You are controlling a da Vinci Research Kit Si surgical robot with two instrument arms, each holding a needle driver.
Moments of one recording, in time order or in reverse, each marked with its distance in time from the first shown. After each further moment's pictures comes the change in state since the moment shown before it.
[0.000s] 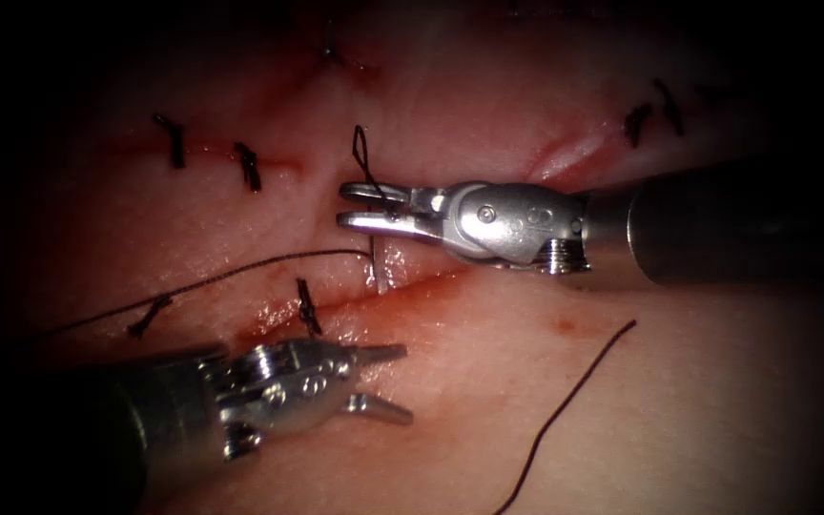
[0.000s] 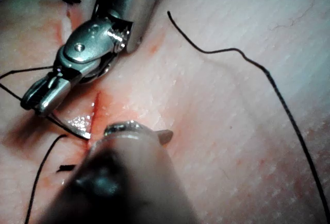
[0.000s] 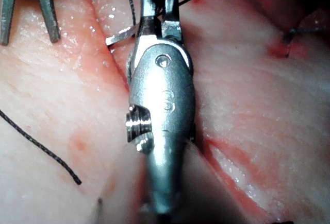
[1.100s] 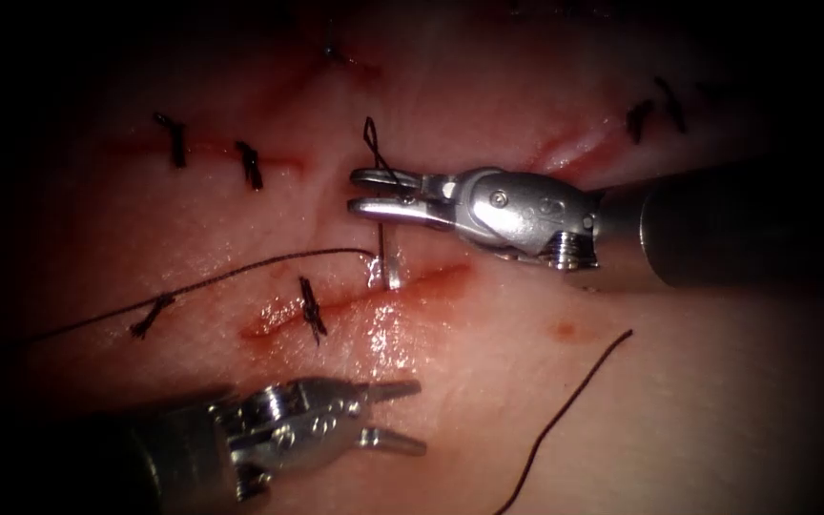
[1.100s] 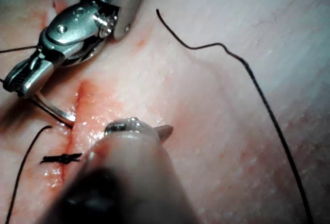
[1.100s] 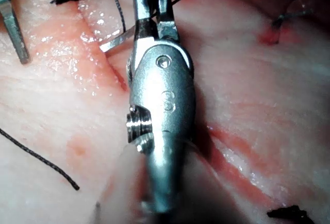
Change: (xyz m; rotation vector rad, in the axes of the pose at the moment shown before) right arm 0.001 0.001 -0.001 0.034 -0.016 0.020; left arm -0.001 0.001 0.001 -0.017 0.008 0.045
